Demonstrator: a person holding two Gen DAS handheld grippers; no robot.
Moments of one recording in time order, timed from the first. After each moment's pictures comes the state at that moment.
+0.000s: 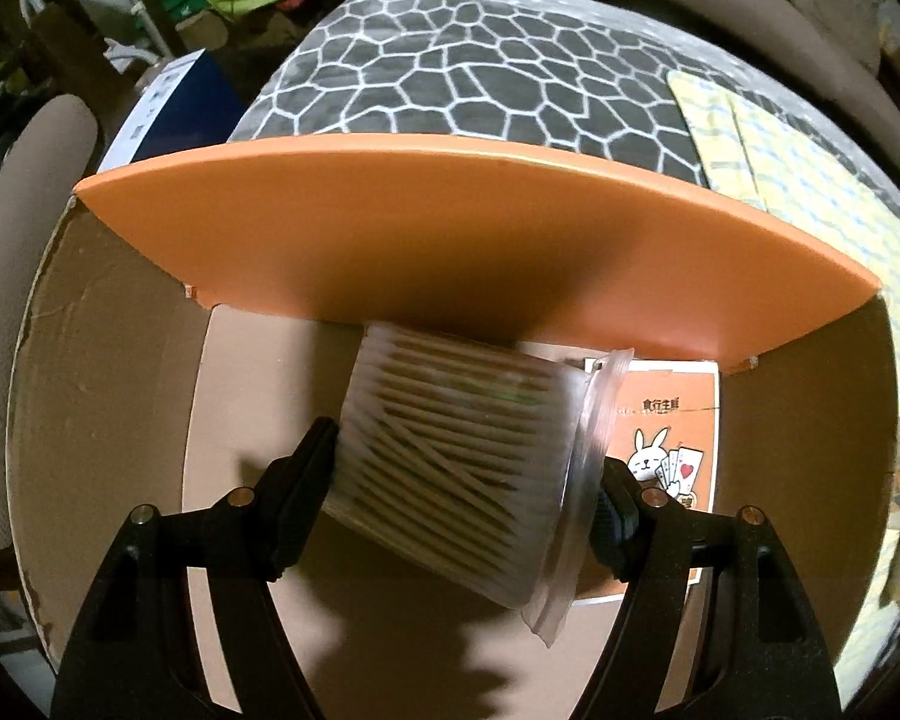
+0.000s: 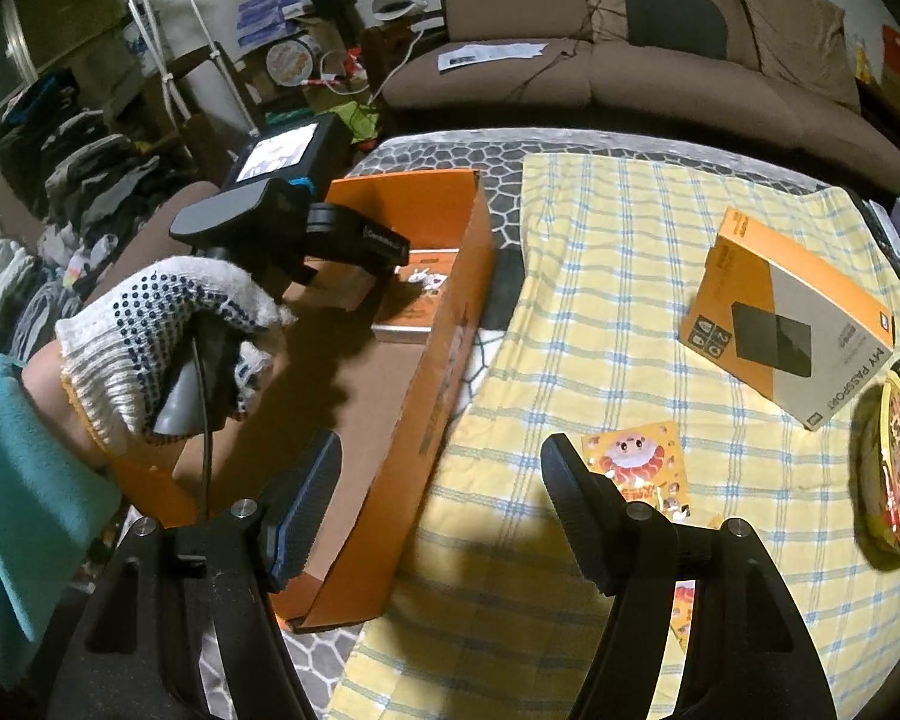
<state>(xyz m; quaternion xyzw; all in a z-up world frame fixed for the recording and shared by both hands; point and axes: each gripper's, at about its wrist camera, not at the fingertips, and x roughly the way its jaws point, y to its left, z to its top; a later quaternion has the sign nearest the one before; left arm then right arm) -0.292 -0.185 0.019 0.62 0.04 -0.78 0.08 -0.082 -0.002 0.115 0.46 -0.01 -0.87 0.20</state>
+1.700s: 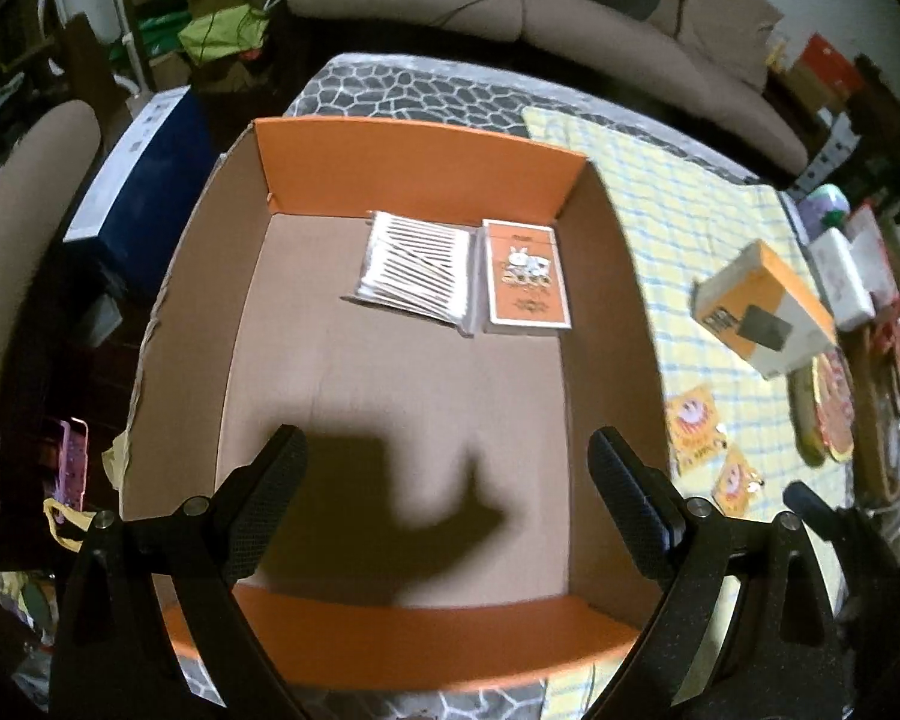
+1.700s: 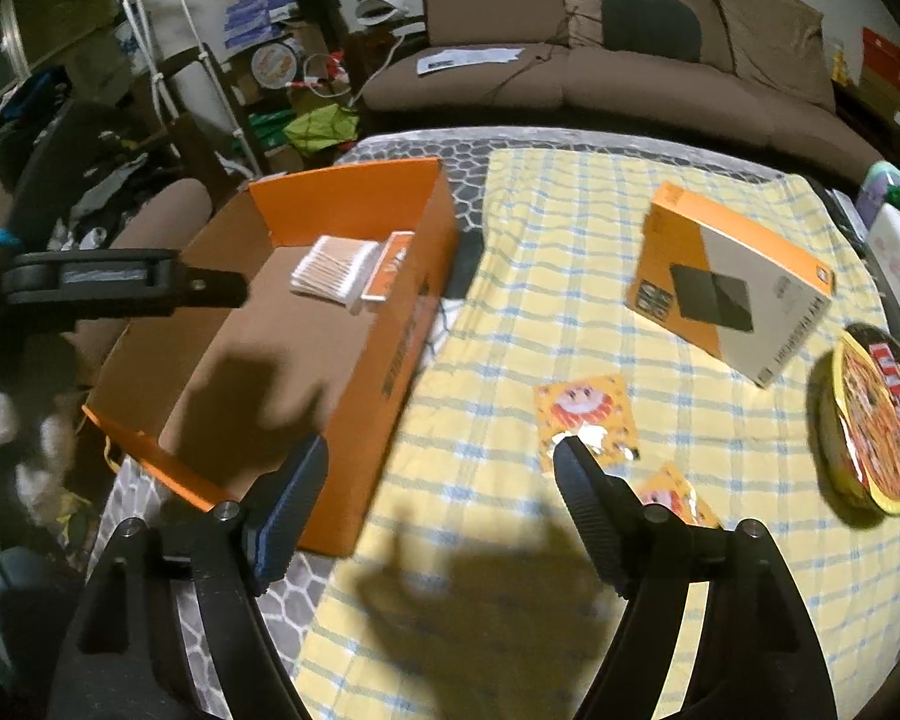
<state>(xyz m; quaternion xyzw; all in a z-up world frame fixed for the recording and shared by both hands) -0.123 -0.190 0.127 0.55 0.08 -0.83 -0.03 -0.046 0.028 0.117 0.45 0.00 -0.87 0.18</state>
